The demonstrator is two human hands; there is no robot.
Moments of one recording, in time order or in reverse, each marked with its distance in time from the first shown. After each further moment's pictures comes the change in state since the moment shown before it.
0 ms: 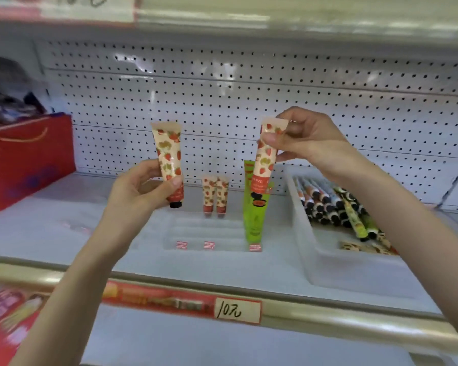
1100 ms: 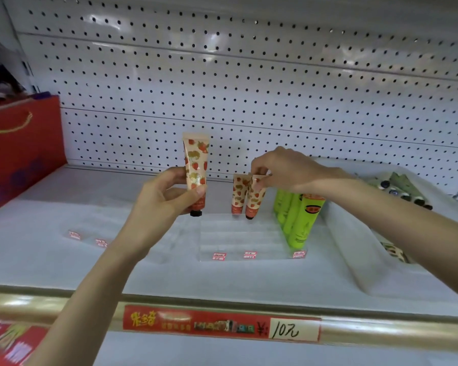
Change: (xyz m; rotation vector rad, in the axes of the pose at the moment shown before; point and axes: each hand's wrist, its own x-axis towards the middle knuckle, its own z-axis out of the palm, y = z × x) left_hand 0.059 -0.058 -0.056 -0.037 -0.178 -0.147; right_hand 0.084 0.068 0.092 -1.067 -0.367 0.184
